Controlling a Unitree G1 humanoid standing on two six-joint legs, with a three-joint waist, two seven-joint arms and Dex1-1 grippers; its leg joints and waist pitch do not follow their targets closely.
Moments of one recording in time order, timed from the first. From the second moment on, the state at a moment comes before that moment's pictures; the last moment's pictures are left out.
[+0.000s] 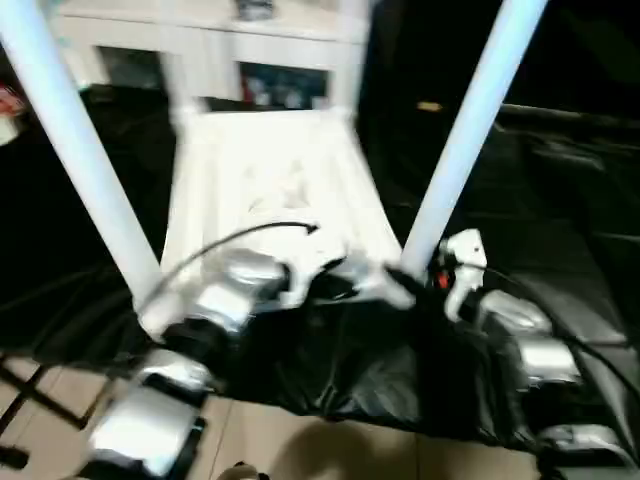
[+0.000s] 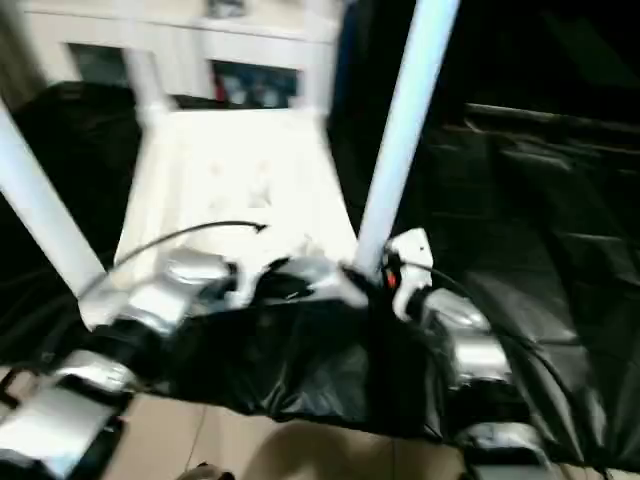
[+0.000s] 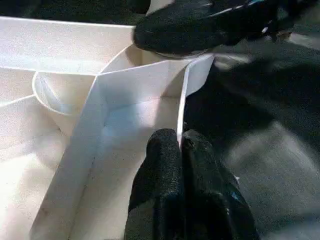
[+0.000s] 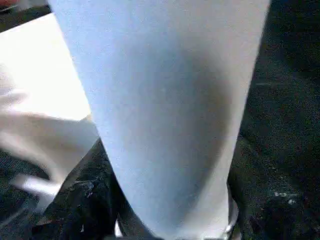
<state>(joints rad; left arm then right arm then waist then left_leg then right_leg) -0.72 0.10 -0.25 0.78 0.11 0.13 -0.89 -0.43 -0.13 -0.09 0.63 0.14 0.03 0.52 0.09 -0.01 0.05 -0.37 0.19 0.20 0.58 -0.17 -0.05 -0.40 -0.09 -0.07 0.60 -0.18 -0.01</state>
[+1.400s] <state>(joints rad) -0.58 0.18 -0.24 0.44 0.00 0.20 -0.94 -0.27 -0.49 0.01 0.35 0.27 0.19 1.13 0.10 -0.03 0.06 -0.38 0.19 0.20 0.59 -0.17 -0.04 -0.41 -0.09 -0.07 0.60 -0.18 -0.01</state>
